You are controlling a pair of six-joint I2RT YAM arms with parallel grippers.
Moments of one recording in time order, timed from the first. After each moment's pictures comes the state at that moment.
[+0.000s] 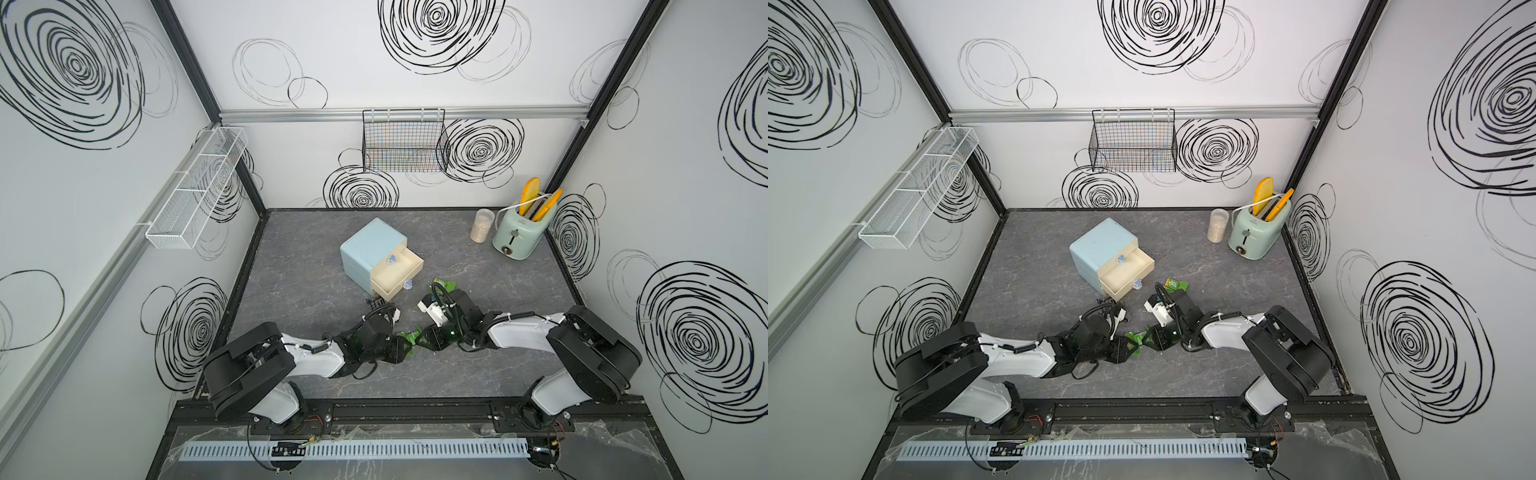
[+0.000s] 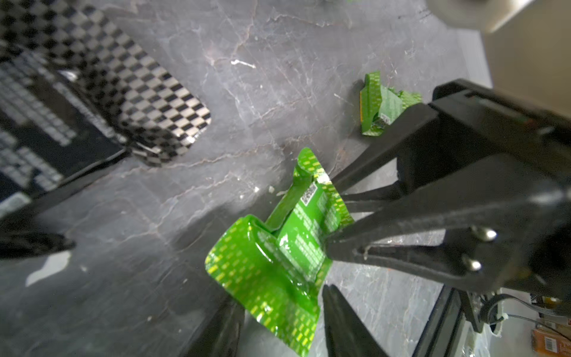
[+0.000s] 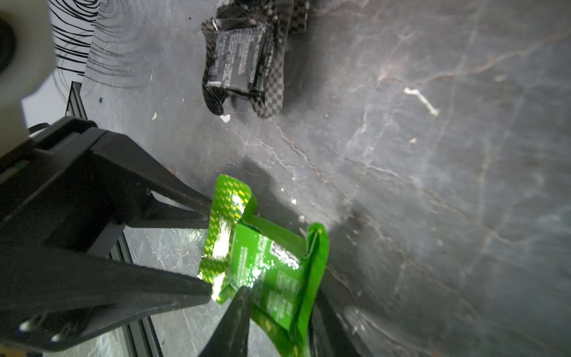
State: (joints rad) left arm -0.91 1.49 0.40 0.35 0.13 -0.76; right arm 0.73 1.54 0.53 0.08 -0.52 0.38
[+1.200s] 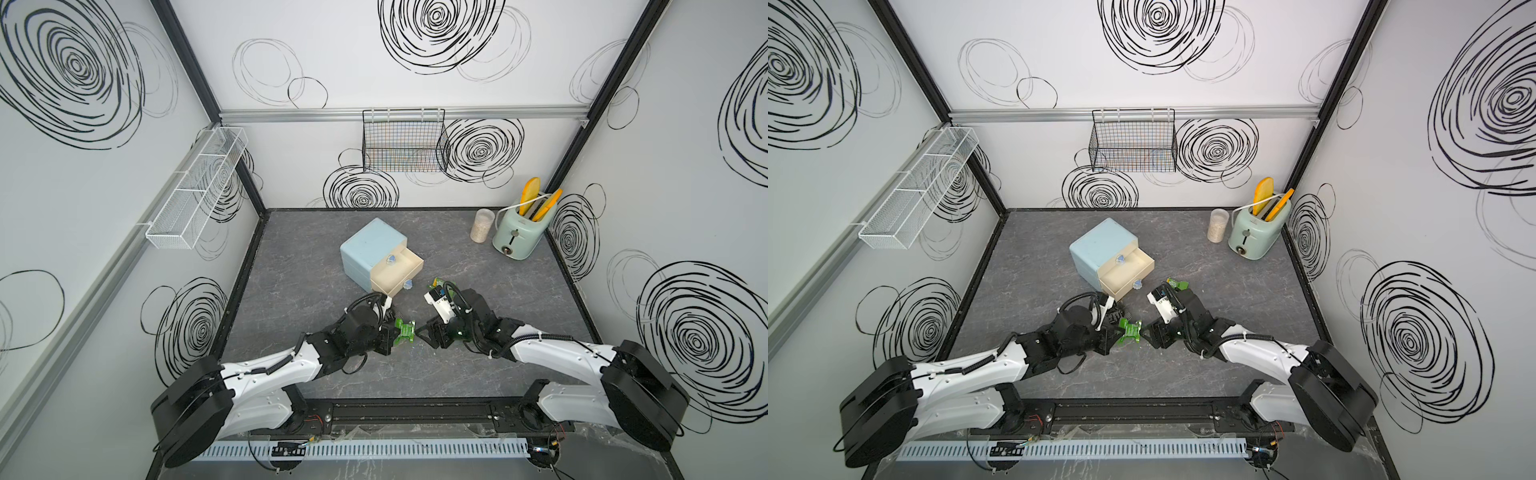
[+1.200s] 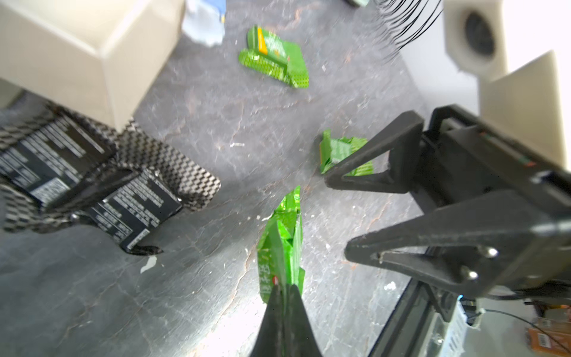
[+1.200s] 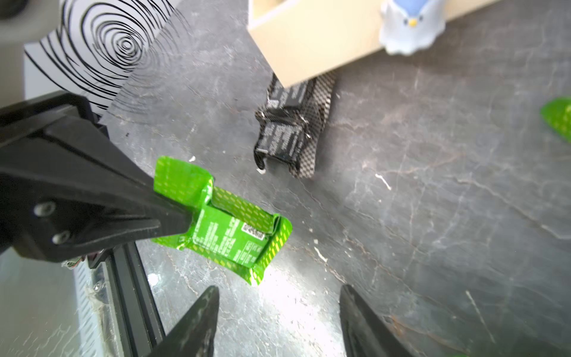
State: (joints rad) left arm -0.84 1.10 0.44 0.06 0.12 -0.65; right arm 0.77 1.23 0.49 0.05 -0.37 0.33
